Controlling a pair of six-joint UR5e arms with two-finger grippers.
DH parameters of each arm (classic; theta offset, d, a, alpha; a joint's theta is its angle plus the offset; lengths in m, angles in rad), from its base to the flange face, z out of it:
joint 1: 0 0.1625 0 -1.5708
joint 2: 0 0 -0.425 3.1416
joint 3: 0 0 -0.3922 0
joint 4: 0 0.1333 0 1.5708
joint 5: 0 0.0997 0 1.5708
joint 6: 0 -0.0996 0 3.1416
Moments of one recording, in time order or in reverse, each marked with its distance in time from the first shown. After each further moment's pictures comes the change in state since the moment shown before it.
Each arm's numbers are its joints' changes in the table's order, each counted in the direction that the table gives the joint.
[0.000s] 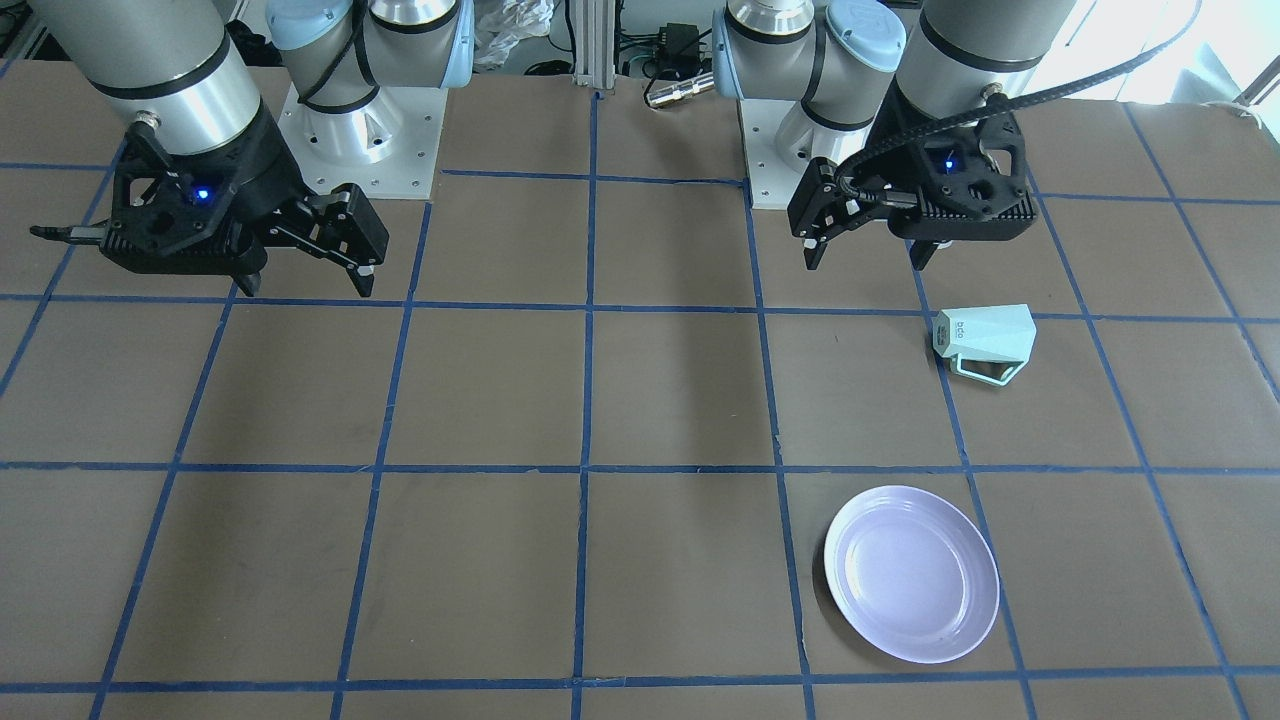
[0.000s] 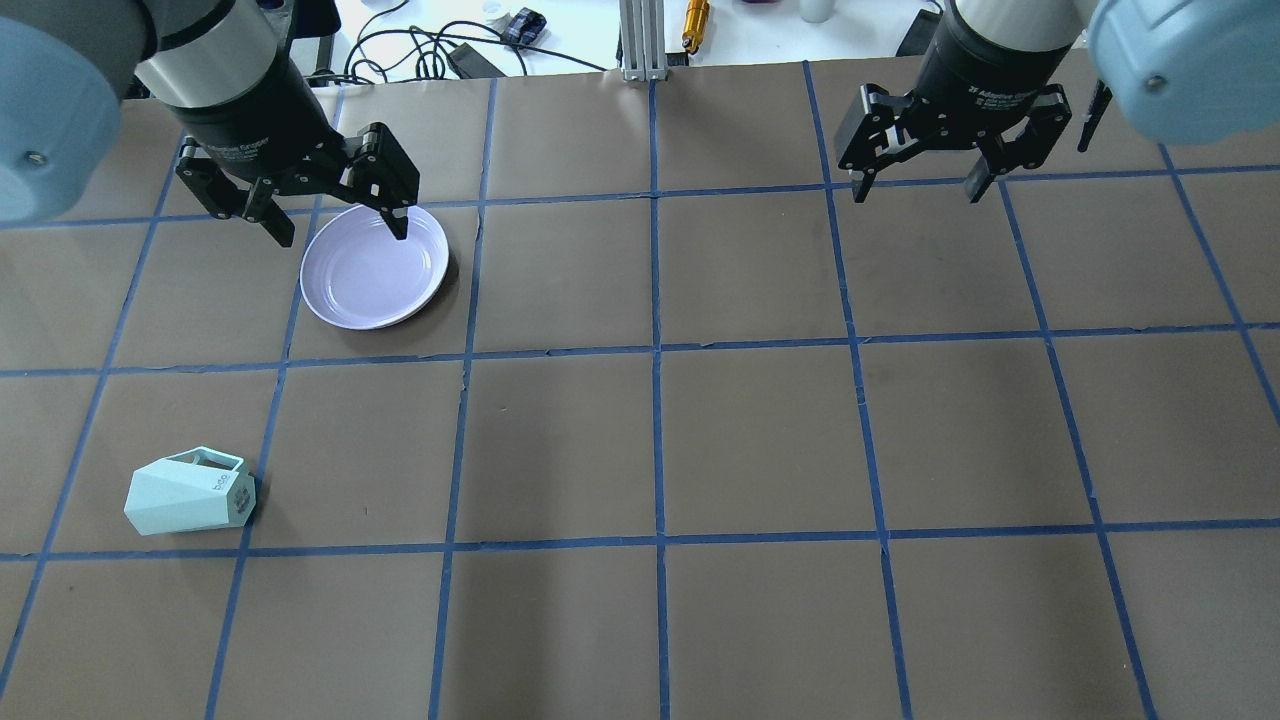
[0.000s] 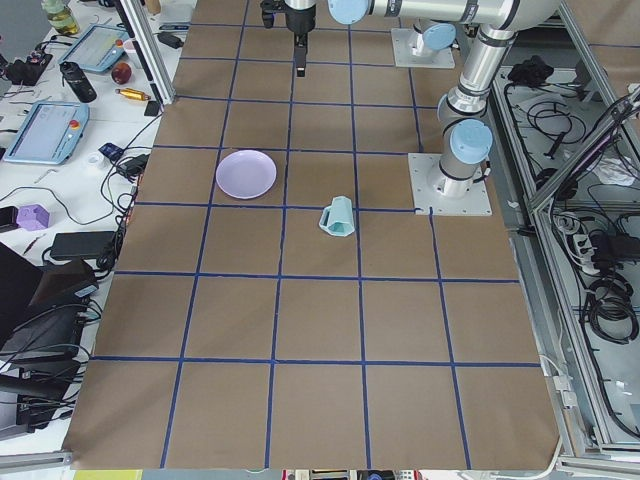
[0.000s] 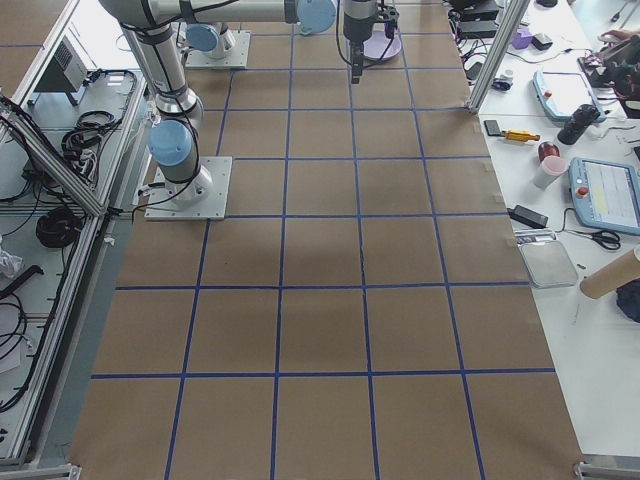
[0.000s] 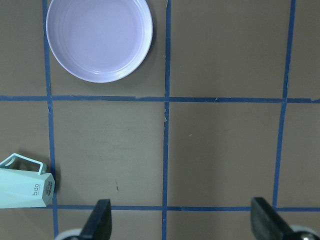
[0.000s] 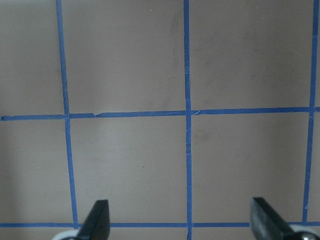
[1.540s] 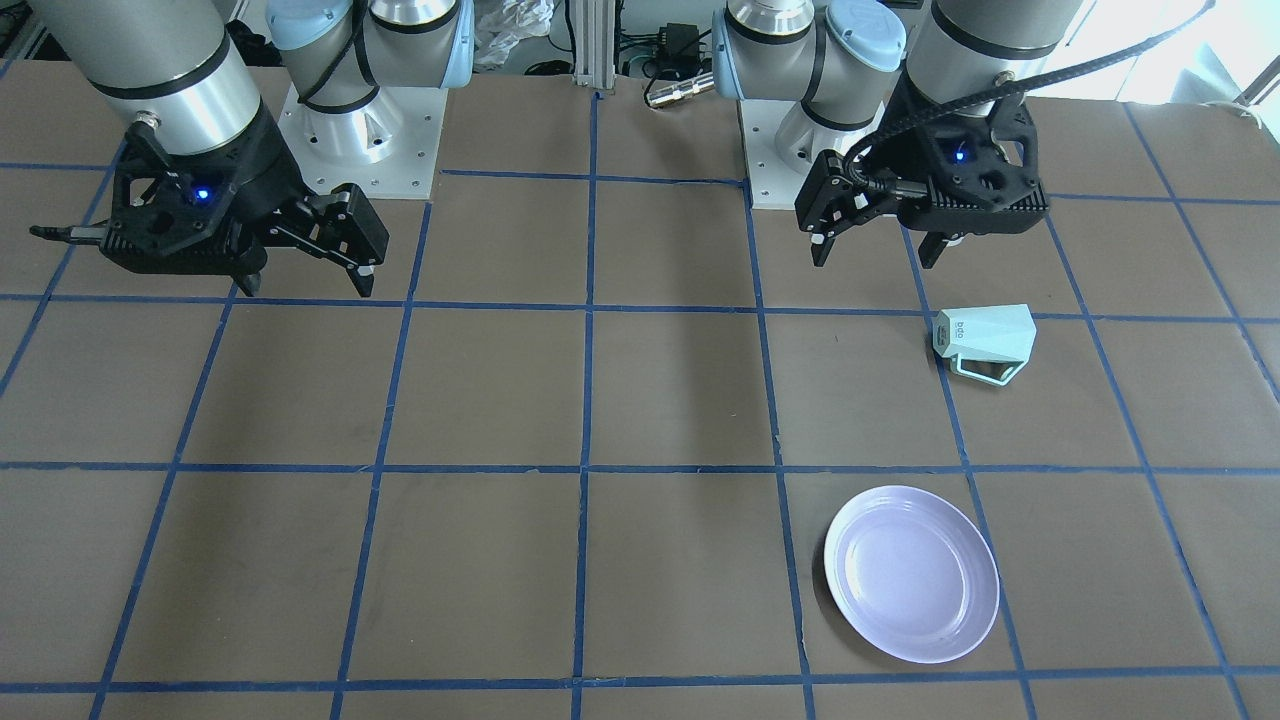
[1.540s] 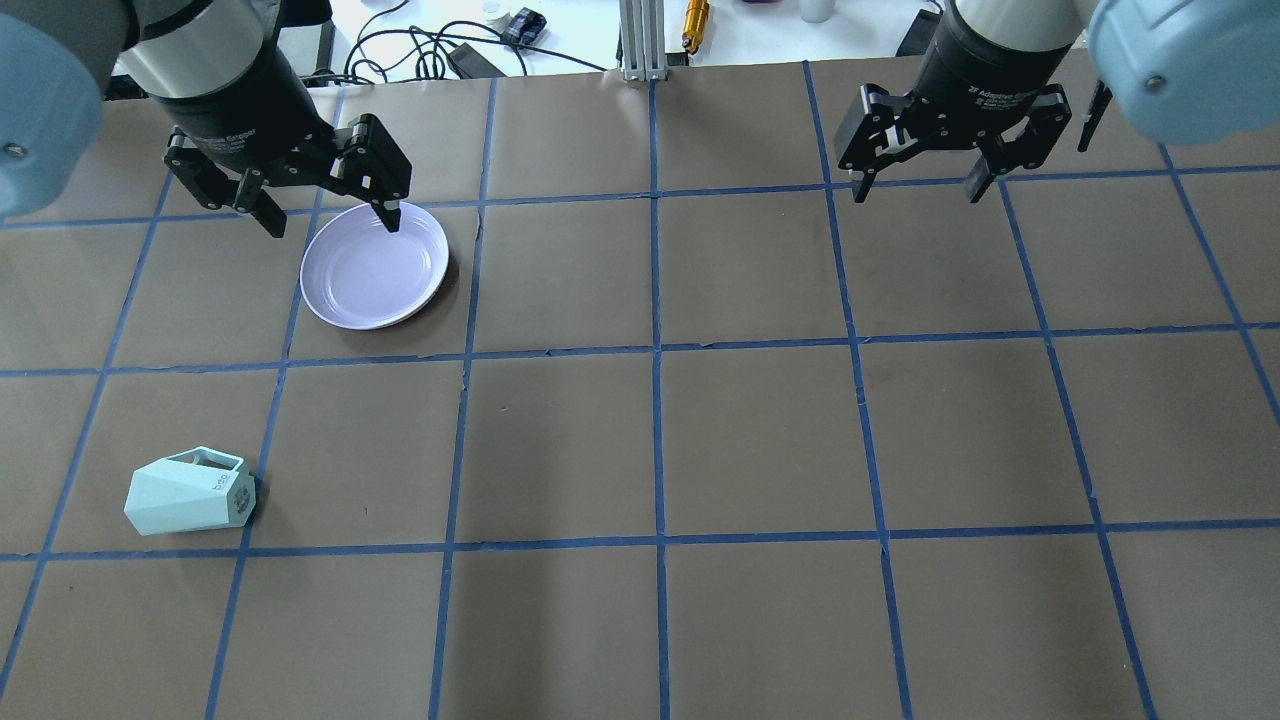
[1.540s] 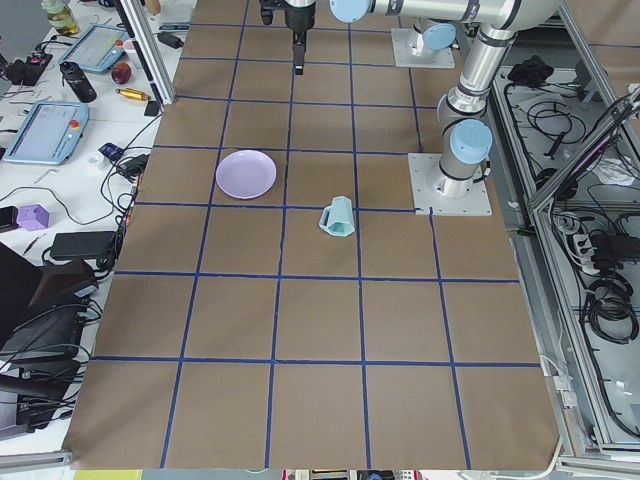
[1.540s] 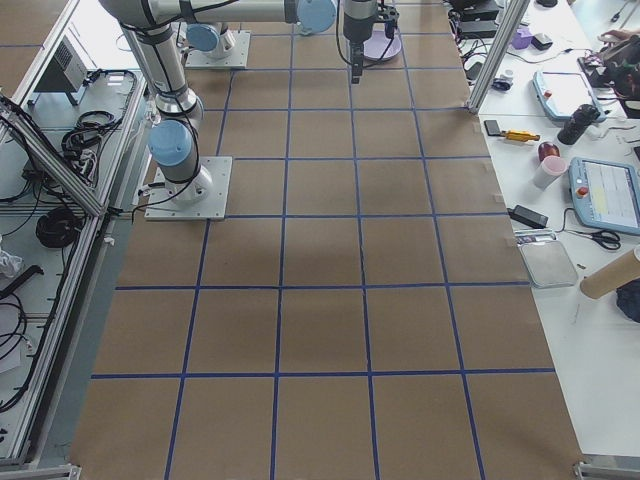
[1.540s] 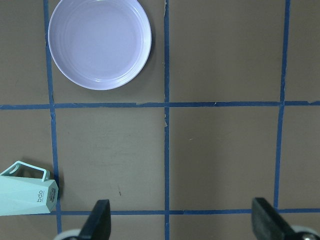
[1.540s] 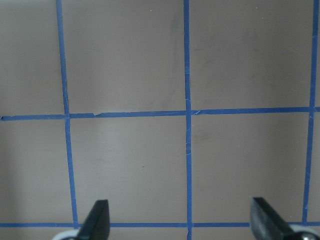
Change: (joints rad) left arm 0.011 -0.005 0.011 -0.001 -0.002 -0.026; right arm 0.000 0.000 0.000 0.000 0.000 0.000
